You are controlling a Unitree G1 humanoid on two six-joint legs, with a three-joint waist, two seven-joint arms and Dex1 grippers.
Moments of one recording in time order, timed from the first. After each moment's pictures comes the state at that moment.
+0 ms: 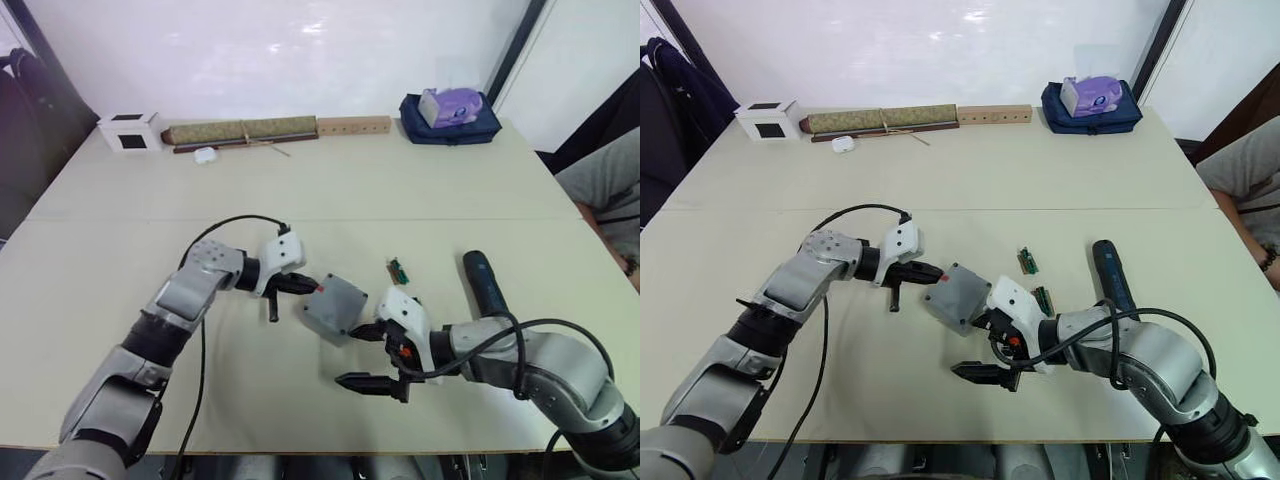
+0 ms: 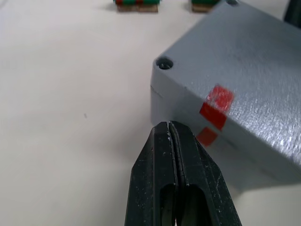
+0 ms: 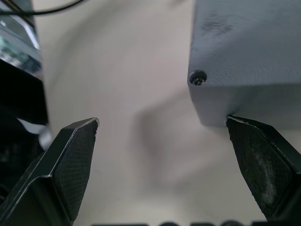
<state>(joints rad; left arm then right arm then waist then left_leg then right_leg) -0.67 0.50 -0.35 0.18 -0.15 0.38 -1.16 -0.26 -0.75 0.22 -0.66 0.79 1.11 0.61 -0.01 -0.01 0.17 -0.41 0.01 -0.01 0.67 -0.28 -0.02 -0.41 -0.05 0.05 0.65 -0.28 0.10</state>
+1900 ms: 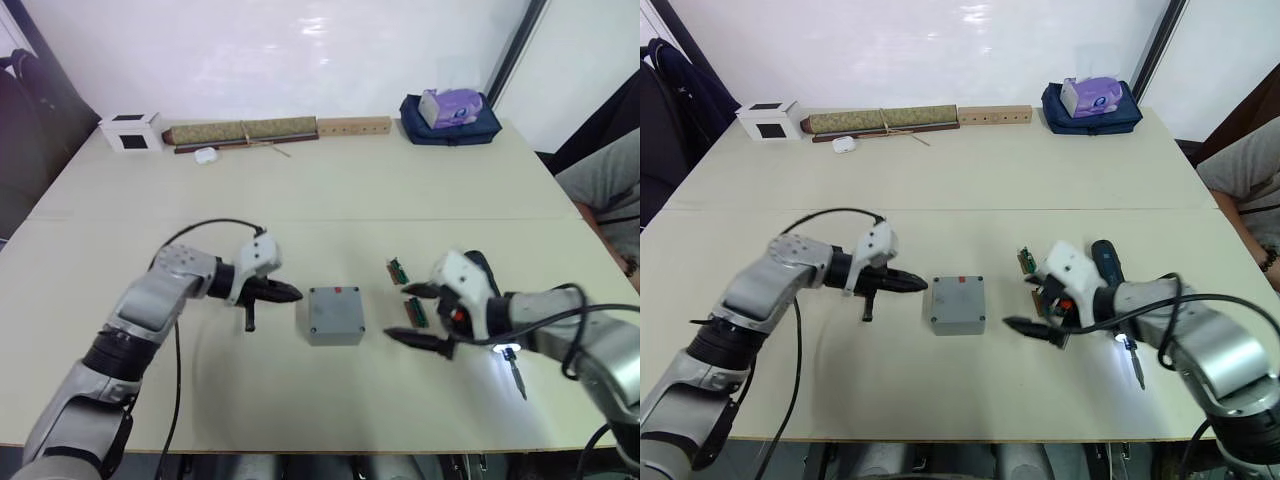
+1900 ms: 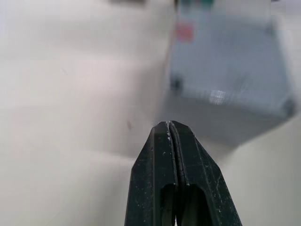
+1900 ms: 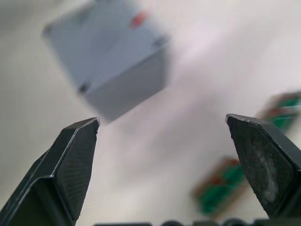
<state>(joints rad) -0.61 0.65 -0.18 -0.13 -0.36 0.67 -1.22 -0.21 -0.82 -0.20 -0.62 0.64 1.05 0.73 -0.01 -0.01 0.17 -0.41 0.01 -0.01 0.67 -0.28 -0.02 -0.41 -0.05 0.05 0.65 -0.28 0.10</state>
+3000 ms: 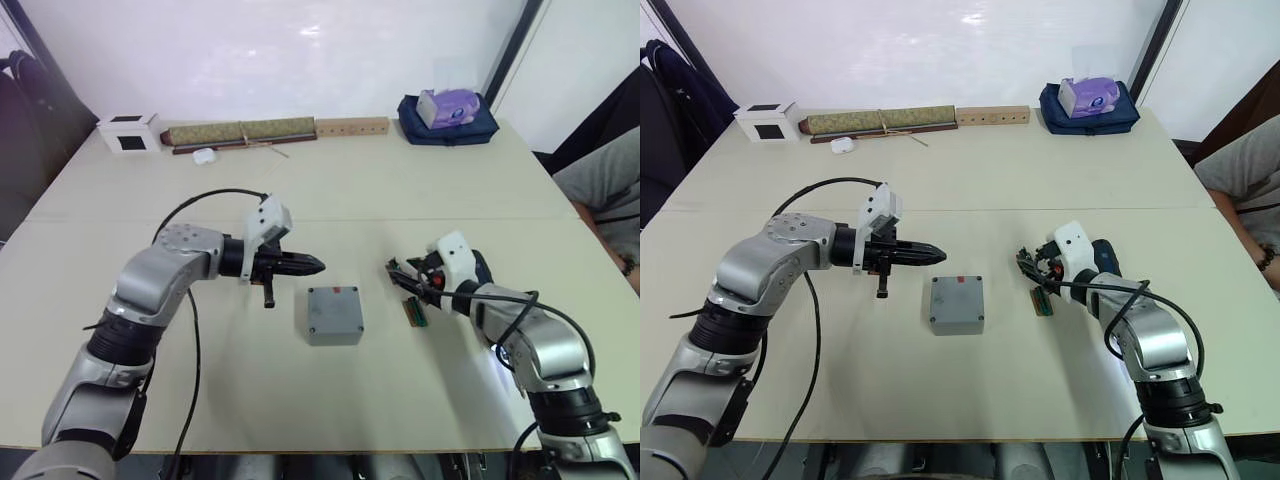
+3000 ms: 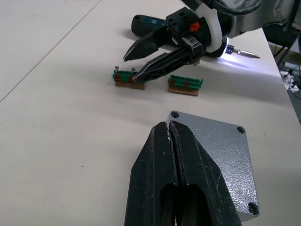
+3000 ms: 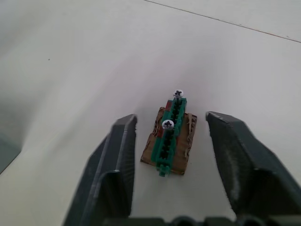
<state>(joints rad) -0.66 0.59 -0.19 -0.13 -0.44 0.74 -1.11 -0.28 -0.53 -0.01 -0.21 0.33 0.73 0.49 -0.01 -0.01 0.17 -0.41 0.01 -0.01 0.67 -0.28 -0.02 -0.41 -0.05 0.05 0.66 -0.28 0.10</state>
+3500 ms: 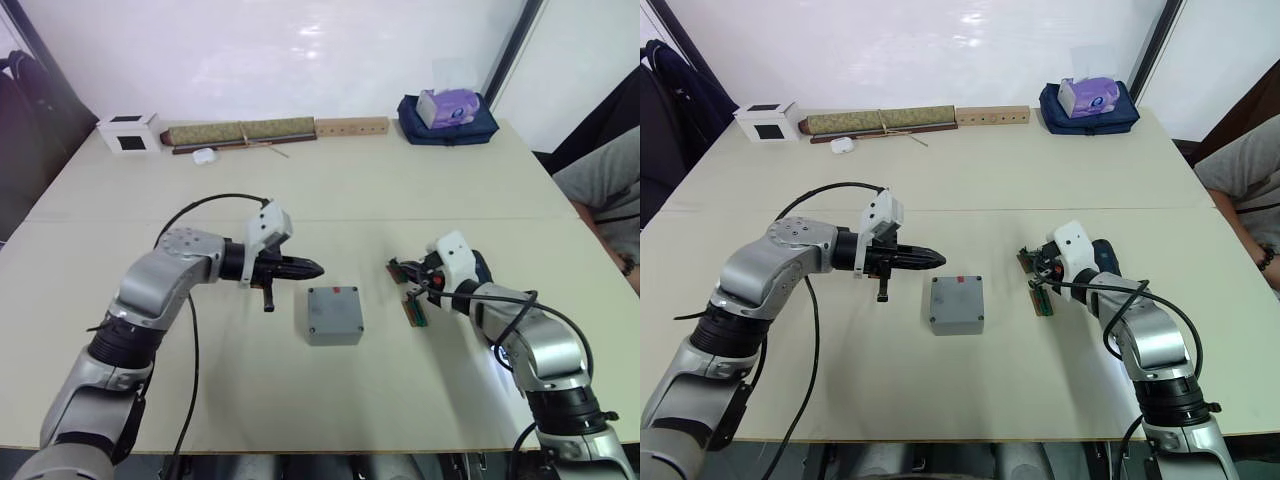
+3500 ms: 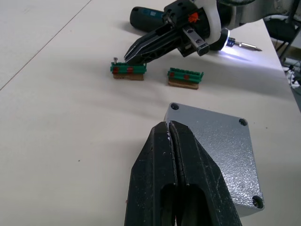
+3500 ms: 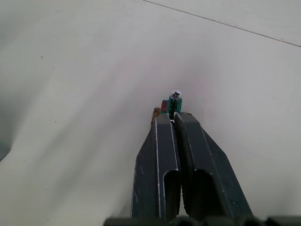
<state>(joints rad) -0.64 0.59 -0.20 -0.12 -0.42 0.71 -1.12 -0.28 -0.53 -0.01 -0.20 0.31 0.70 0.49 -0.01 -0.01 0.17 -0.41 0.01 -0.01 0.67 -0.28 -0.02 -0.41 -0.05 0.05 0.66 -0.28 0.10</state>
